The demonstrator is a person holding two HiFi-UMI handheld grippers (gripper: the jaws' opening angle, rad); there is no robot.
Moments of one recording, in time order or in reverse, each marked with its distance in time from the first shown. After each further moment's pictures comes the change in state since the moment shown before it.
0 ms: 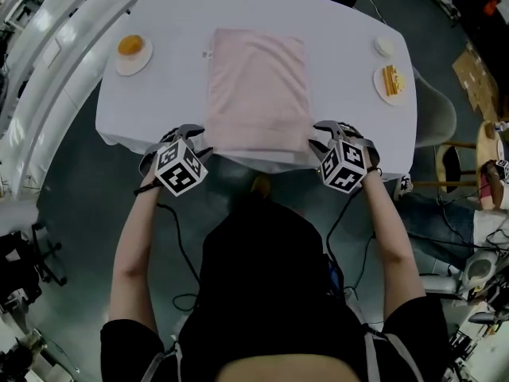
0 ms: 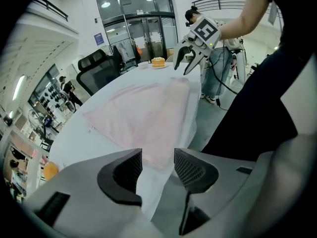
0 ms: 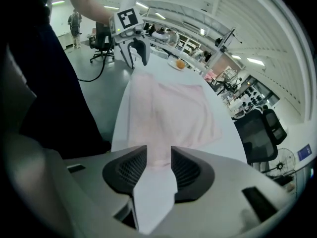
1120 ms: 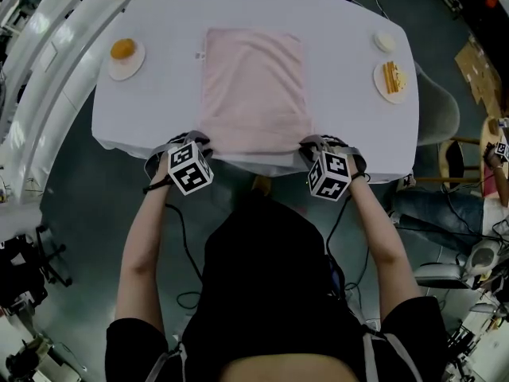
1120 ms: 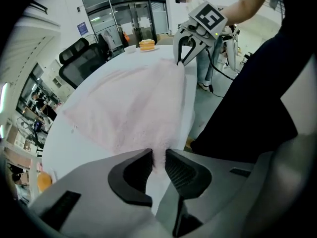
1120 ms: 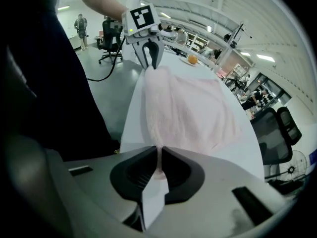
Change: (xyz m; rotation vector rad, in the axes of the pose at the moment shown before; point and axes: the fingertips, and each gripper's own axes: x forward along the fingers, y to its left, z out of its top) left arm 0.044 -0.014 -0.011 0.100 0.155 -0.079; right arm 0.037 0.043 -0.007 -0.028 -0.002 0.108
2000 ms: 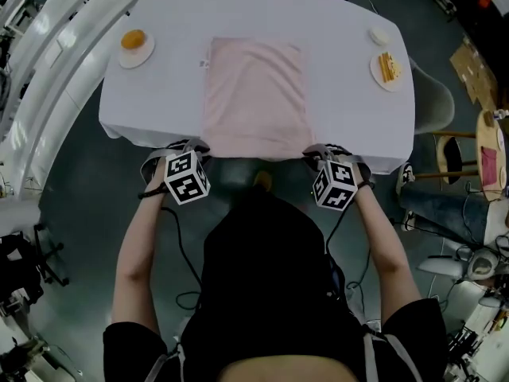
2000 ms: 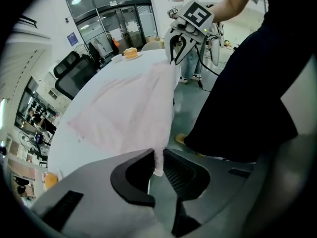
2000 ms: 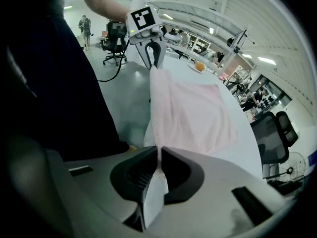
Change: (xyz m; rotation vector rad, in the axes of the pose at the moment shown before) left arm -0.046 -0.069 -0.021 0.110 -0.021 0.006; right arm -0.047 0.075 0.013 -0.010 -0.007 0.006
